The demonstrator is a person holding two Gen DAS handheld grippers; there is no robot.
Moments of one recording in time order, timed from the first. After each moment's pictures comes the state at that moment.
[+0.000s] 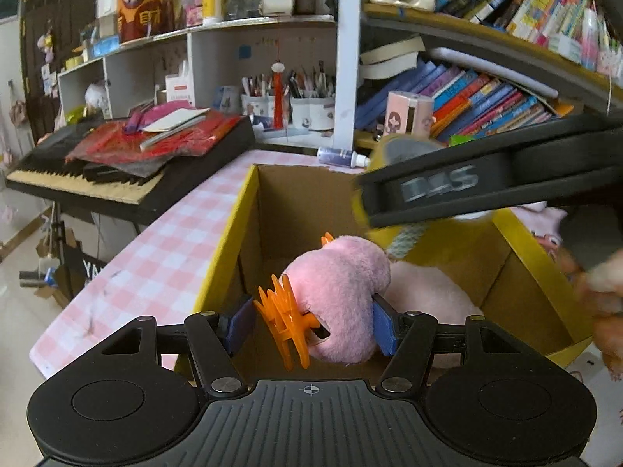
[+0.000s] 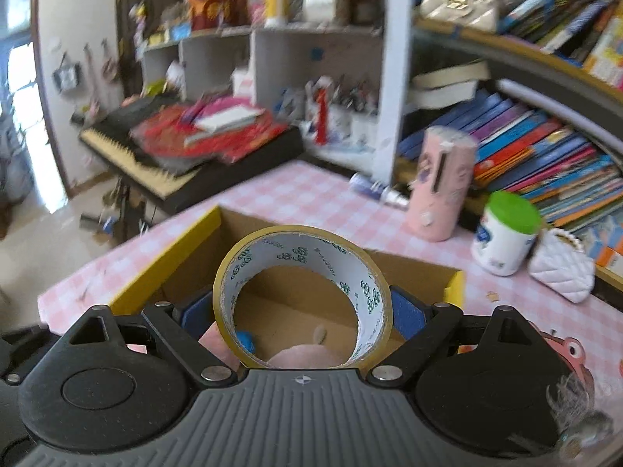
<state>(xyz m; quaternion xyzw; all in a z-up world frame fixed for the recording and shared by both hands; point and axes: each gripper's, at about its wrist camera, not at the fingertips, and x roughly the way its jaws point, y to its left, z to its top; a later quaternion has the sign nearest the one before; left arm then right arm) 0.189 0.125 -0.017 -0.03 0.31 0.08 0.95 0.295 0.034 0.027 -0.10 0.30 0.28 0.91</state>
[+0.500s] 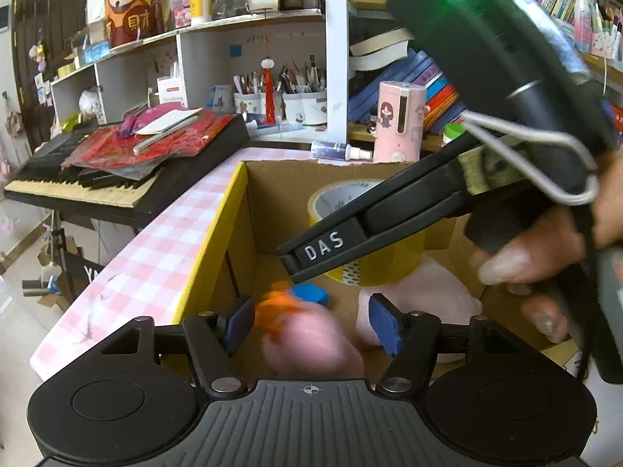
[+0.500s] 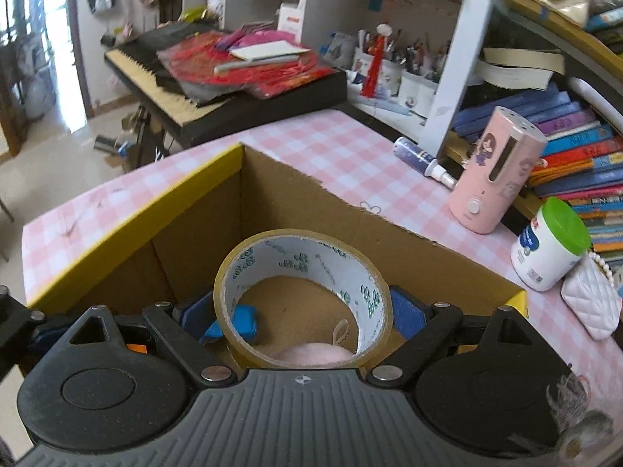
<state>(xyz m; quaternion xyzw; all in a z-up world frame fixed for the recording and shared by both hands) 0.192 0.115 -0.018 -0.01 0.32 0.08 0.94 0.325 0.078 -0.007 -0.20 0.35 0.32 0.86</state>
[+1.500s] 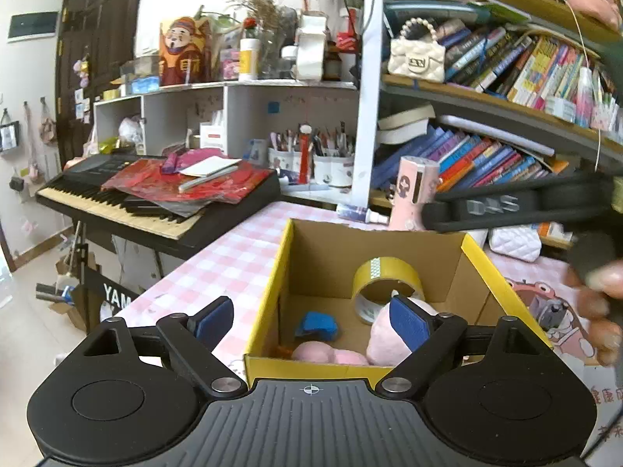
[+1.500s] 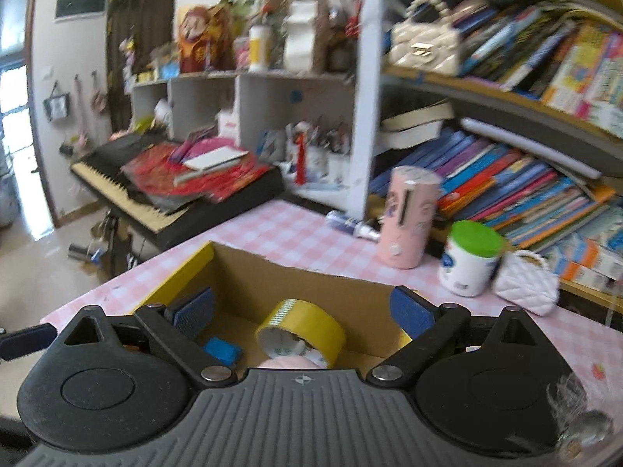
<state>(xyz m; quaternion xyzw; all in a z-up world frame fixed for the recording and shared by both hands) 0.126 0.131 0.020 -0.05 0.23 0.11 0.97 0.249 -0.004 0.061 -0.08 0.23 0.25 0.94</state>
